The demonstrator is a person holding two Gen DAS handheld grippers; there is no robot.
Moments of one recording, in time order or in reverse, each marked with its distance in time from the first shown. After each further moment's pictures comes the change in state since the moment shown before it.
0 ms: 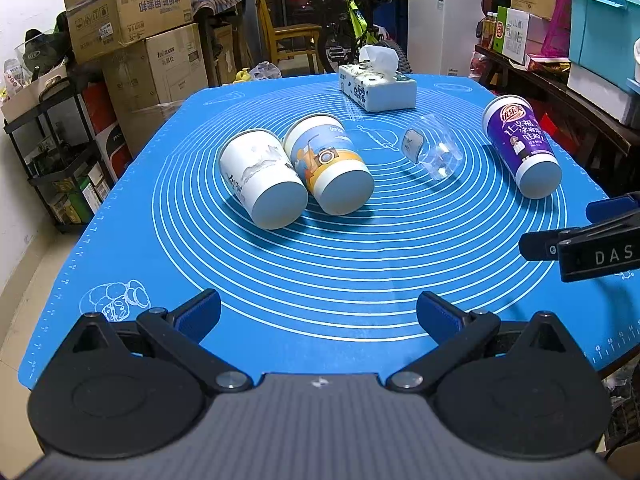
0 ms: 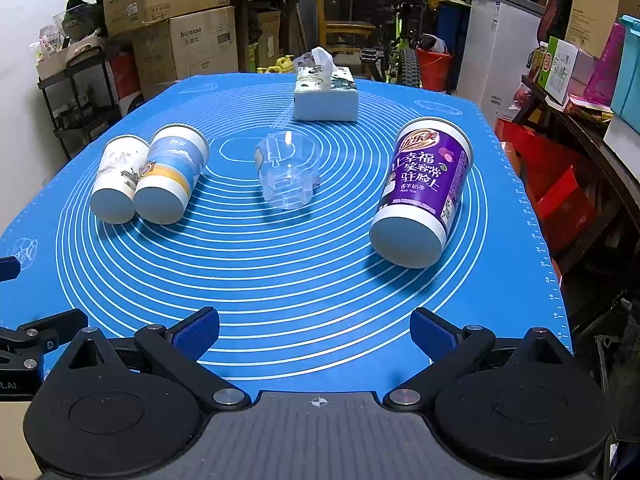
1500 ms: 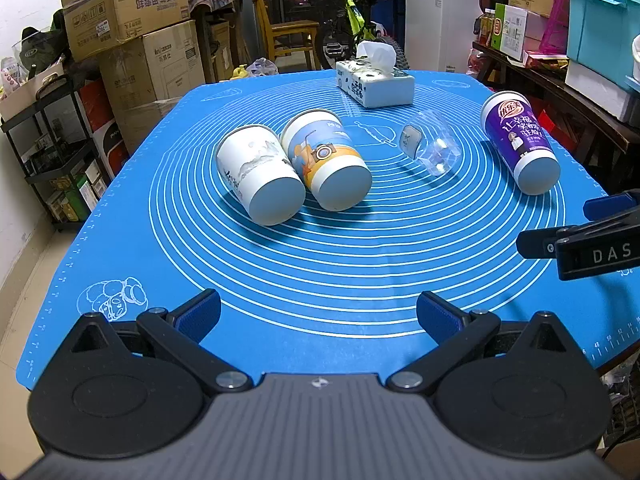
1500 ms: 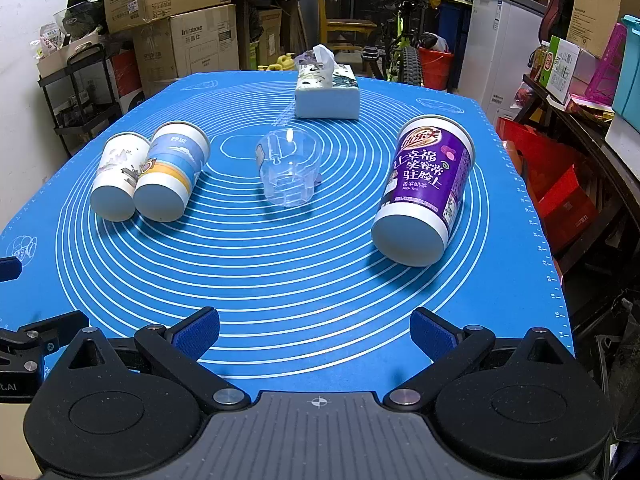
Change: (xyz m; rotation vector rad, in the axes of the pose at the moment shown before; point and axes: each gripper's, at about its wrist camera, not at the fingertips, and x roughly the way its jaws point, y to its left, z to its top) left arm 0.000 0.001 -0.001 -0.001 0.009 -0.006; right arm 0.001 0.000 0.000 -0.002 0.003 -0.002
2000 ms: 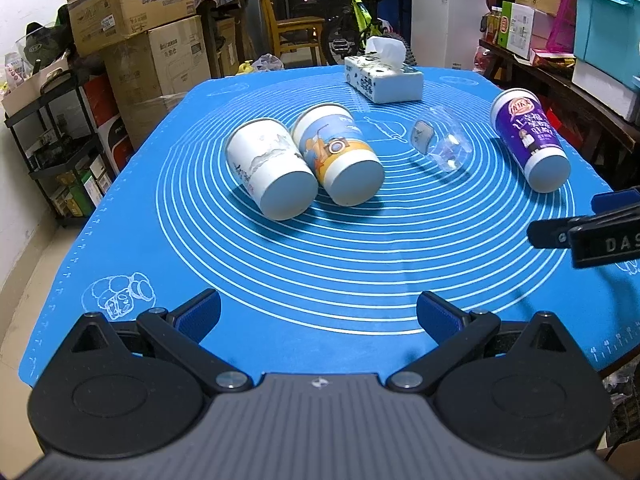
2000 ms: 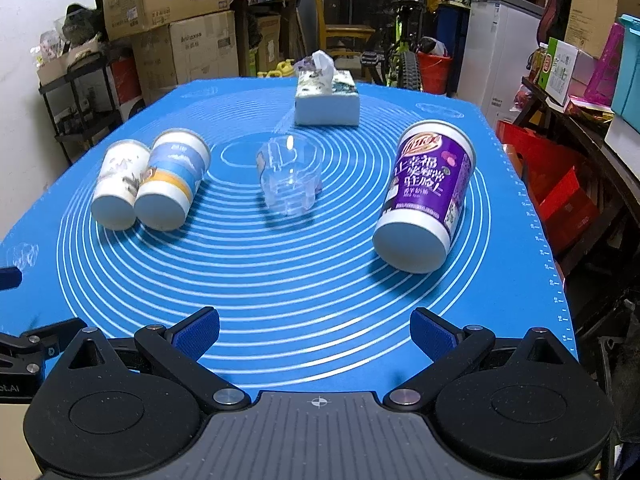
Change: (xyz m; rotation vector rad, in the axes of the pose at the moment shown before) left arm 0.004 0.007 -0.001 -0.009 0.008 0.016; right arm -0.002 -0.003 0.003 0.021 -0.030 0.010
